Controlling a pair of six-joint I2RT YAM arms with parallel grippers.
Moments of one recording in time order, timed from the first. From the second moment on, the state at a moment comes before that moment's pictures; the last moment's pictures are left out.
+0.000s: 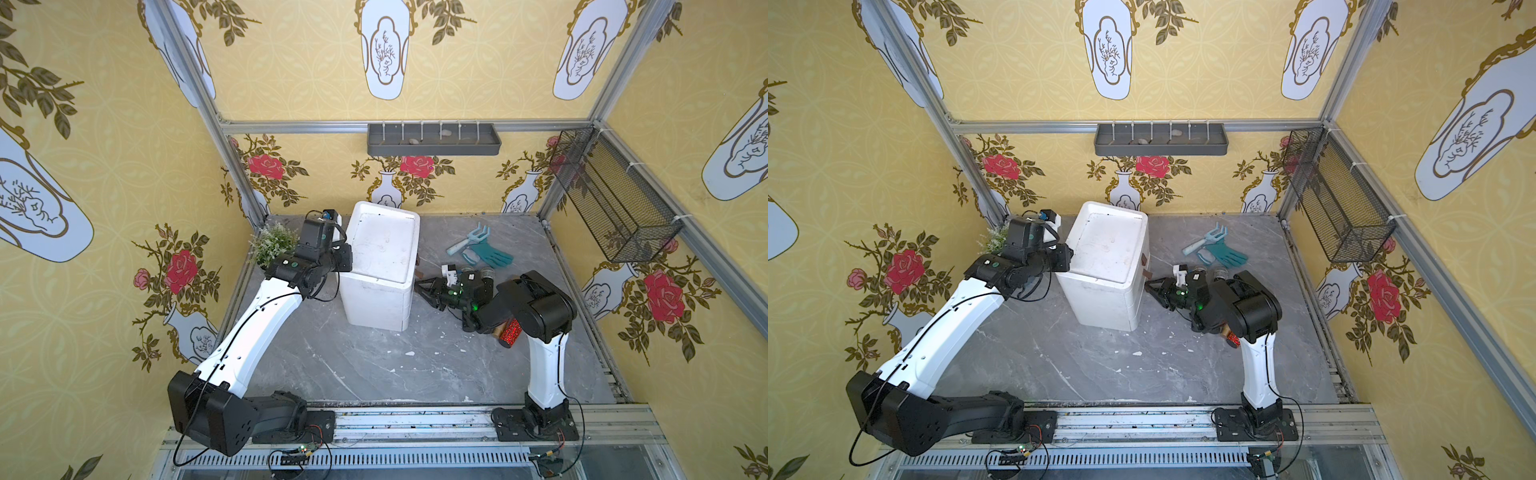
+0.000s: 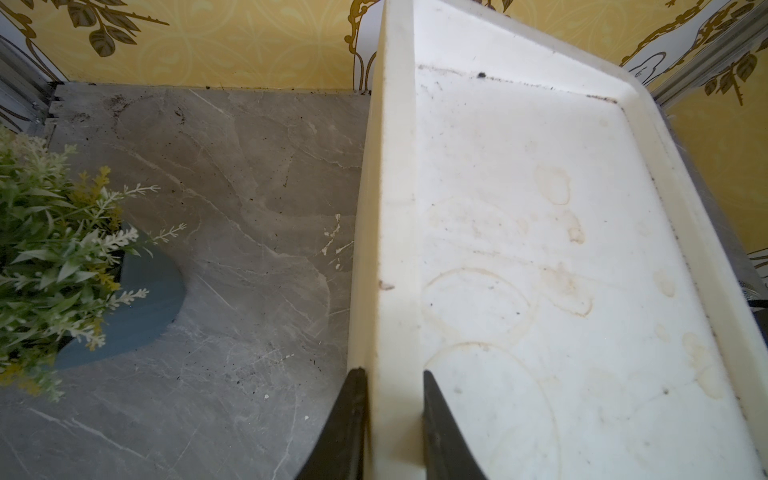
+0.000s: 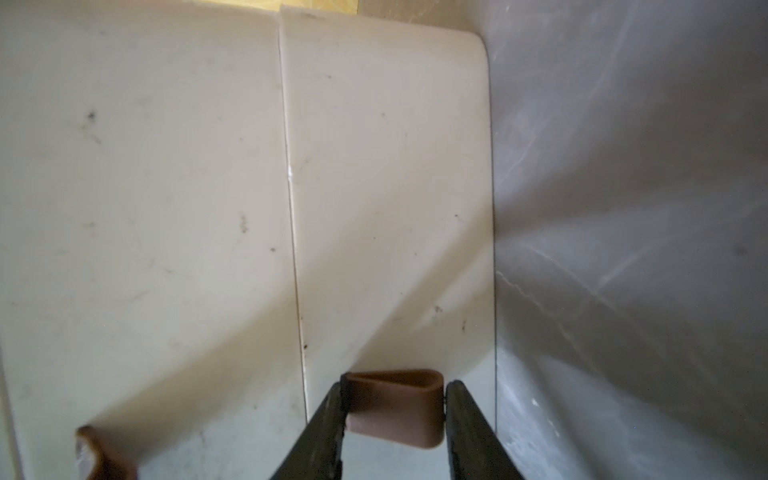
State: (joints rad) left arm -0.39 1.32 1.28 -0.68 -0.03 -0.27; right arm 0.51 2.07 0.71 1.08 -0.63 1.33
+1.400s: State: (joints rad) left arm -0.39 1.32 1.28 -0.68 -0.03 -0.27; right arm 0.46 1.82 0.68 0.66 -0.51 1.16
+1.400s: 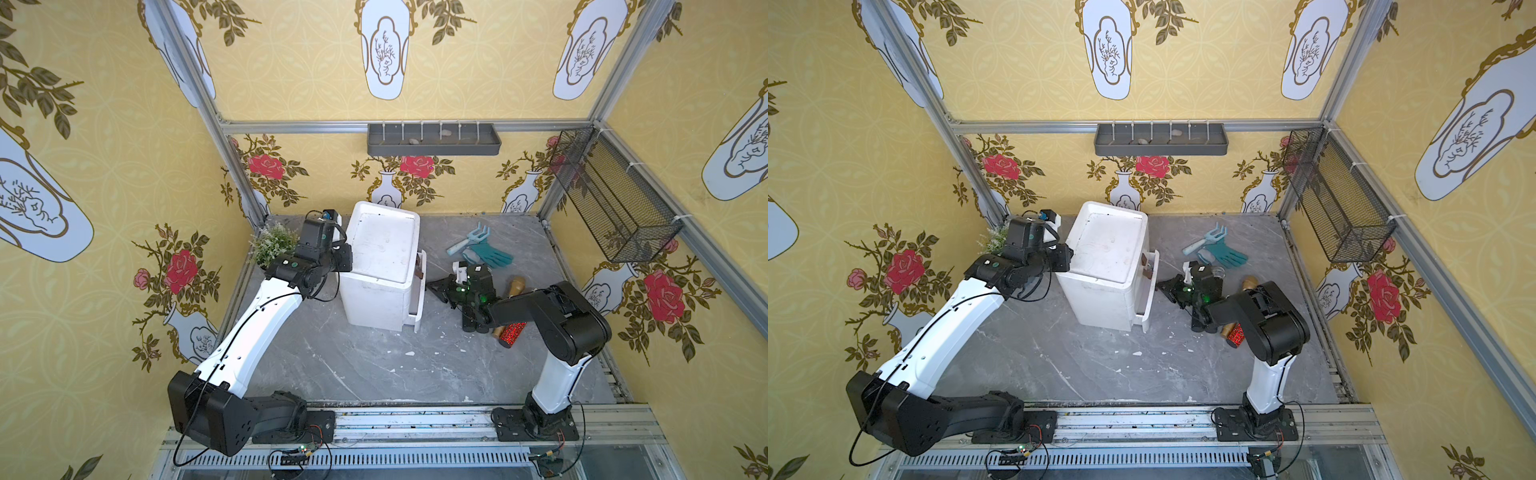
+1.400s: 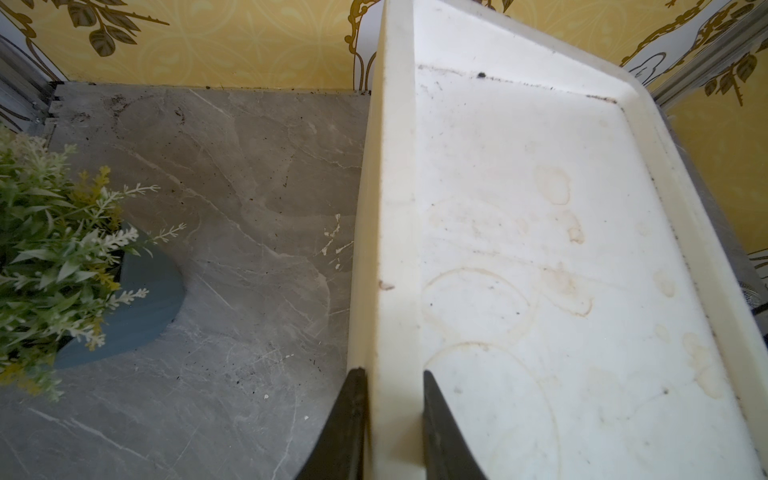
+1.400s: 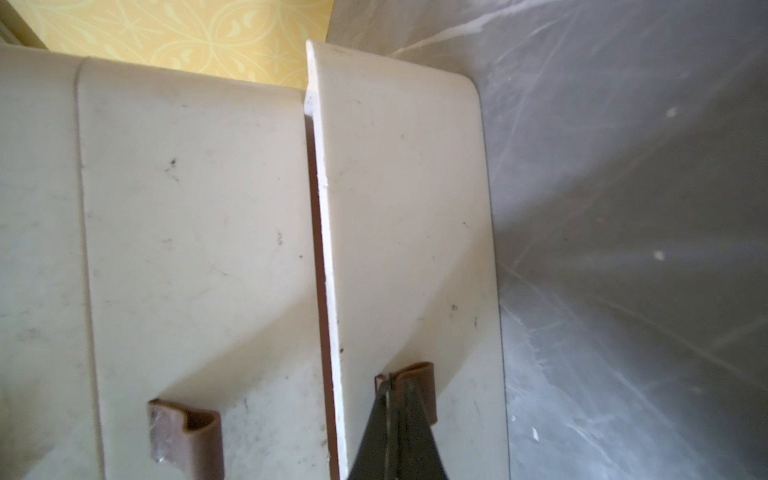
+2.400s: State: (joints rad) left arm -0.39 1.32 1.29 -0.69 -0.03 -0.27; right arm 0.37 1.61 0.66 0.28 -0.36 1.04
